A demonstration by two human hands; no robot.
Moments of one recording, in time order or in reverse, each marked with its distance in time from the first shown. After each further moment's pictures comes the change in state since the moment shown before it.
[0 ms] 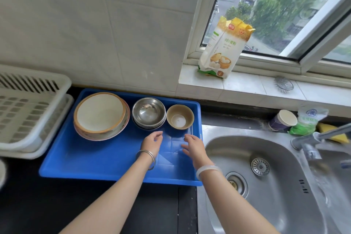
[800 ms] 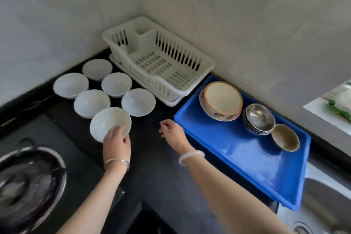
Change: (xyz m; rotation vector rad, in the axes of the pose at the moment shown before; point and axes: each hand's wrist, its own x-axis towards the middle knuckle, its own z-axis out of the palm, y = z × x) left_hand -0.191 -0.174 -0.307 0.354 0.973 -0.072; right_hand -0.164 0.097 0.315 -0.830 -0.695 -0.420
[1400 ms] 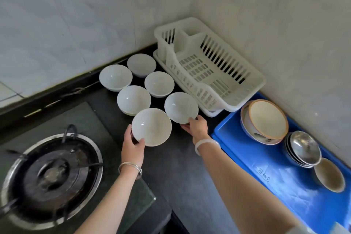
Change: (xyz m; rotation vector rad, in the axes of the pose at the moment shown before) left_hand 0.033 -0.070 -0.014 -0.648 -0.033 -0.475; right_hand 0.070 -0.046 0.056 0.537 0.183 0.258
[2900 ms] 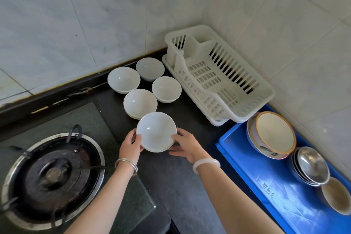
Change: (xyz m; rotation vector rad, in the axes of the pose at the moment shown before) left_hand 0.028 0.001 -0.008 -0.255 -0.060 -0.142; right_hand -0.051 -0.001 0.020 -0.390 -0.391 0.181
